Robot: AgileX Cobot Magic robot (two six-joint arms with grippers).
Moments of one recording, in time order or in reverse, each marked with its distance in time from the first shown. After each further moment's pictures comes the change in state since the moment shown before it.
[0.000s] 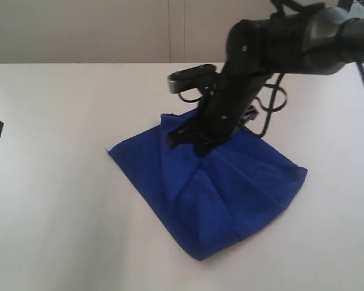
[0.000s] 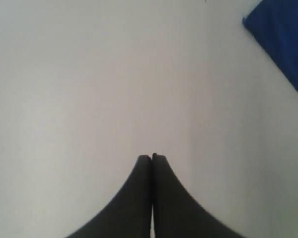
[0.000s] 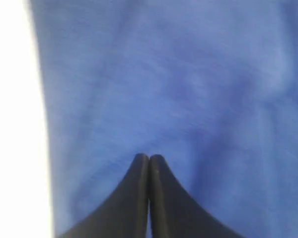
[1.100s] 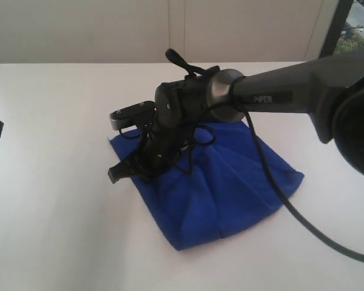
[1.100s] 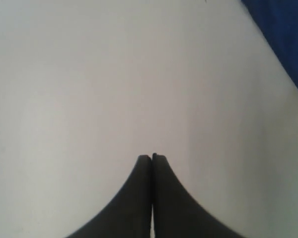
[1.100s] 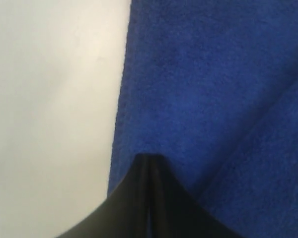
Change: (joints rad) left arm 0.000 0.000 0.000 0.000 0.000 0.000; right arm 0.167 0.259 -0.120 0.030 -0.208 0.081
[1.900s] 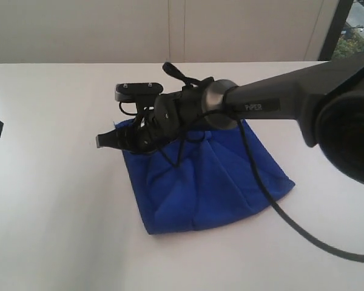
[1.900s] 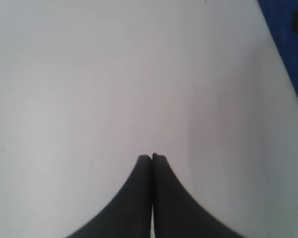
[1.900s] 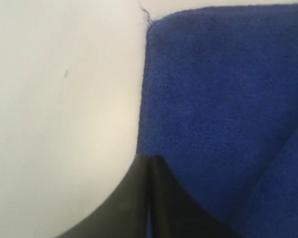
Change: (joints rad) left arm 0.000 0.000 0.000 0.000 0.000 0.000; right arm 0.000 0.030 0.000 0.009 -0.370 0.236
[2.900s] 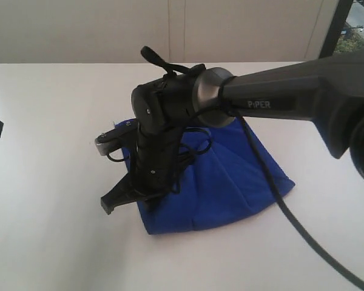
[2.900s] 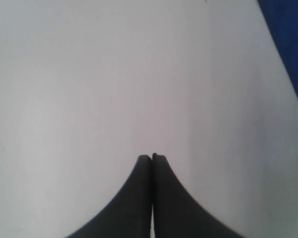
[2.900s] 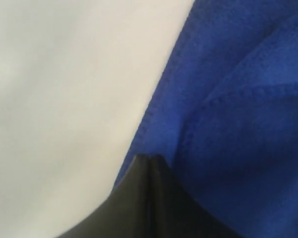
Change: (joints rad) left arm 0.000 0.000 0.000 0.000 0.000 0.000; right arm 0.092 -0.086 -0.002 -0.086 0.649 -0.169
